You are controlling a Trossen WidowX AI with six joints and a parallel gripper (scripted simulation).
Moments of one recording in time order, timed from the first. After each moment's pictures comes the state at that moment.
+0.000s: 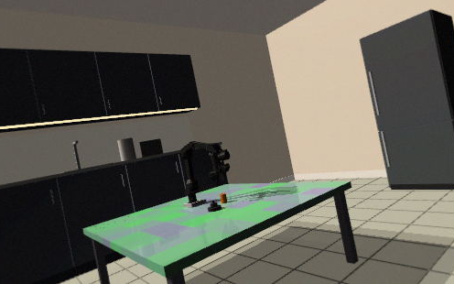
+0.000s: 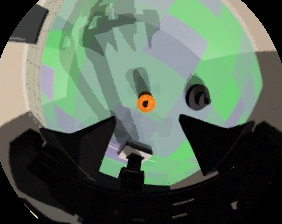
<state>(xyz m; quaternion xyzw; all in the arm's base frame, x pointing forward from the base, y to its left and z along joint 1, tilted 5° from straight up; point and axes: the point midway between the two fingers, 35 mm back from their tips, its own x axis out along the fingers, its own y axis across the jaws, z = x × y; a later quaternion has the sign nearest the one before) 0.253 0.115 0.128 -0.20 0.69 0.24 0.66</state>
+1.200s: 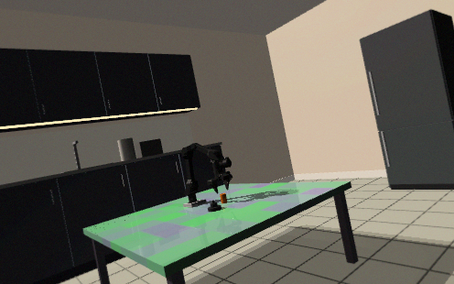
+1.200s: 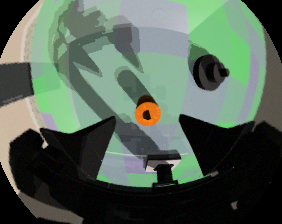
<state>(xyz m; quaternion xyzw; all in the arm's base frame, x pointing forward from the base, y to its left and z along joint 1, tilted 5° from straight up) 0.252 0.117 0.077 -0.05 0.72 0.08 0.69</state>
